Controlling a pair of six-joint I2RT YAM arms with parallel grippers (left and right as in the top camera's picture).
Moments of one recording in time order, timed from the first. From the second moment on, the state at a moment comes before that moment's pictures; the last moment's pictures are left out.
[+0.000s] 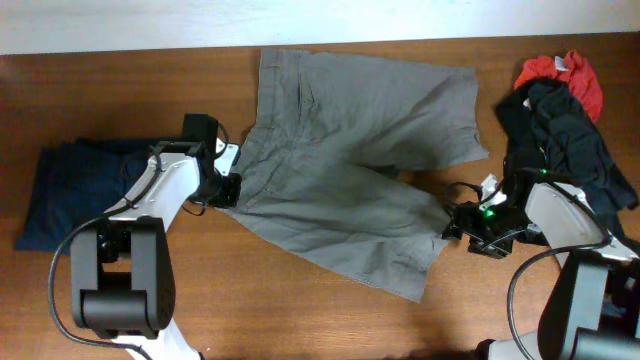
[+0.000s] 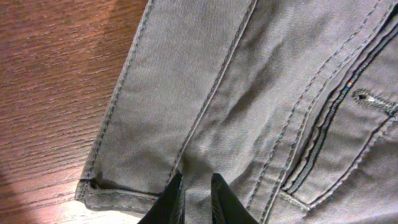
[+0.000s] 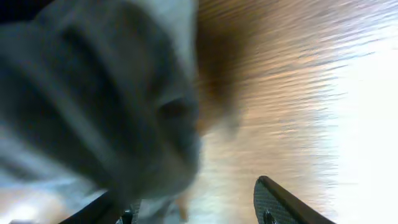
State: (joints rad) left arm -0.07 1.90 1.22 -0.74 0.04 0.14; right arm -0.23 1.64 0.94 -0.97 -0.37 0.12
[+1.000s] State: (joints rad) left arm -0.07 1.90 1.22 -0.74 0.04 0.14; right arm 0.16 1.64 0.84 -1.12 -0.48 0.24
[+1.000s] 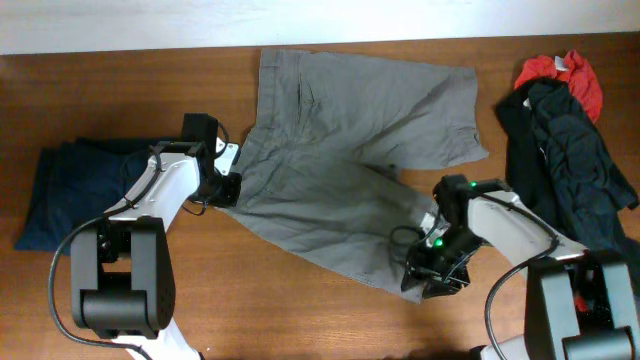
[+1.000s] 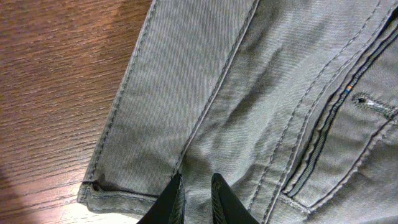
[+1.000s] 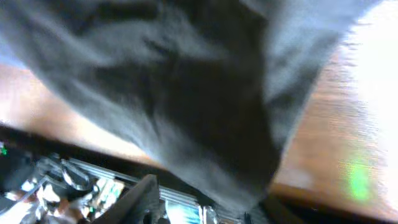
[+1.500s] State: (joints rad) left arm -0.07 1.90 1.22 -0.74 0.04 0.14; right arm 0.25 1.61 0.75 -1.03 -0.30 0.39
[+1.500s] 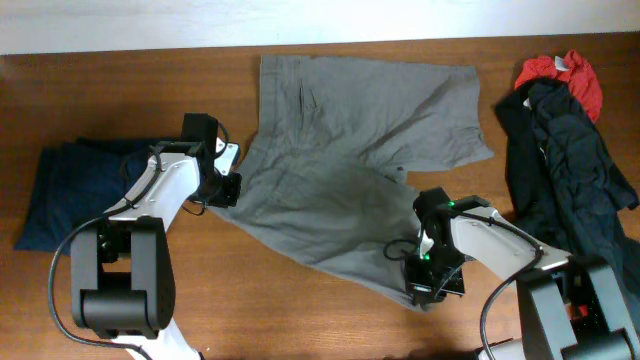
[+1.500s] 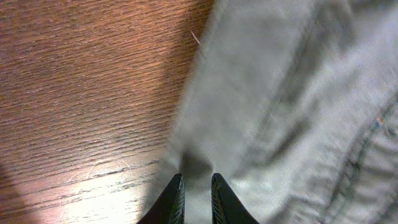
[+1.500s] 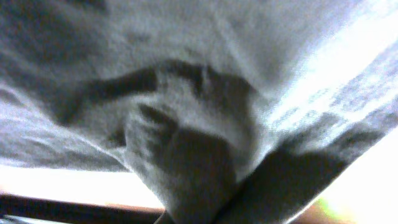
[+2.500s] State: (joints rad) left arm -0.12 1.94 1.49 -0.66 0.24 0.22; right arm 0.23 1.24 0.75 -0.92 -0.13 0.61
